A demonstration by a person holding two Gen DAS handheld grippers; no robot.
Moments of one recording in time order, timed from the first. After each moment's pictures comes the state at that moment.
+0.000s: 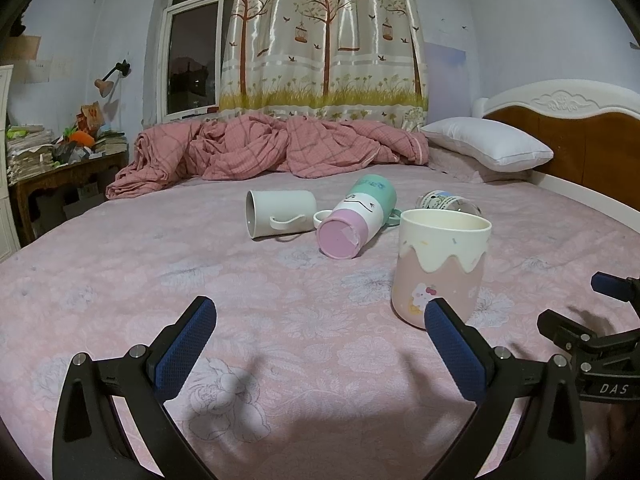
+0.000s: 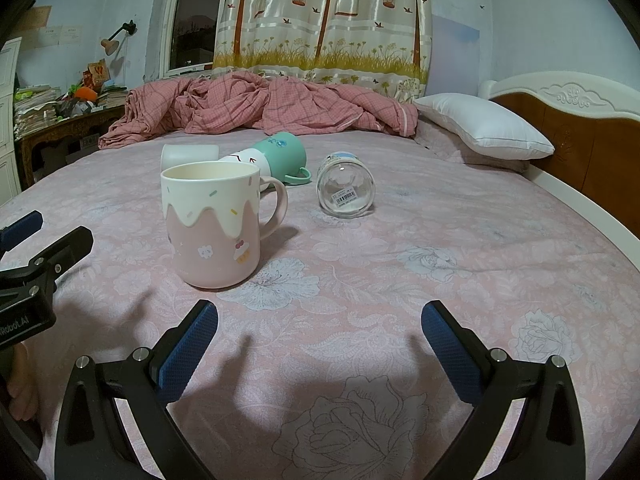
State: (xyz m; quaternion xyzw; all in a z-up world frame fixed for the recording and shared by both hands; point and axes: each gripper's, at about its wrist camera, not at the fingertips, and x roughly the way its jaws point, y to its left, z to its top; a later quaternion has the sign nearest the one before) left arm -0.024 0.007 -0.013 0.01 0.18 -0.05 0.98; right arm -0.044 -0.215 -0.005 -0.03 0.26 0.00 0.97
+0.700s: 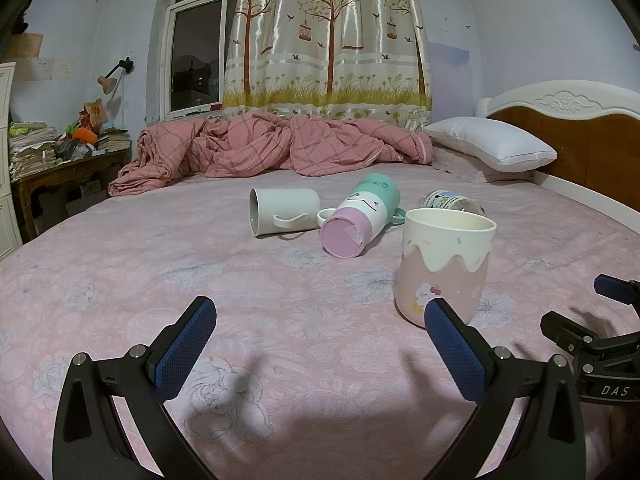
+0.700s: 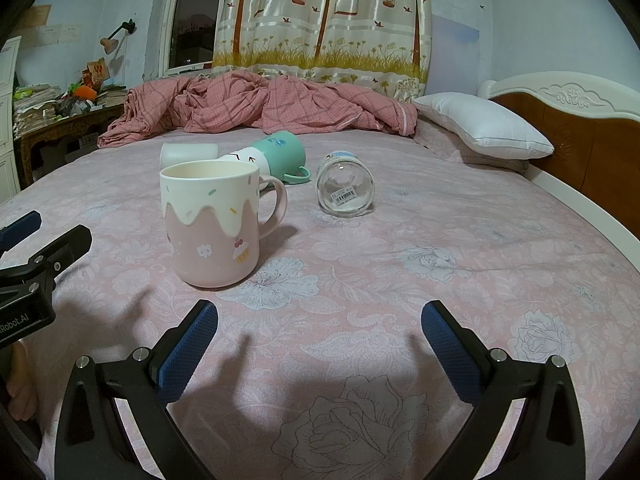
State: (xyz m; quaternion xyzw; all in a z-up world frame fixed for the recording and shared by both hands) left arm -0.024 0.010 -0.011 0.01 0.19 -0.04 0.98; right arm -0.044 -0.216 -0.005 -0.03 0.26 0.00 0.97
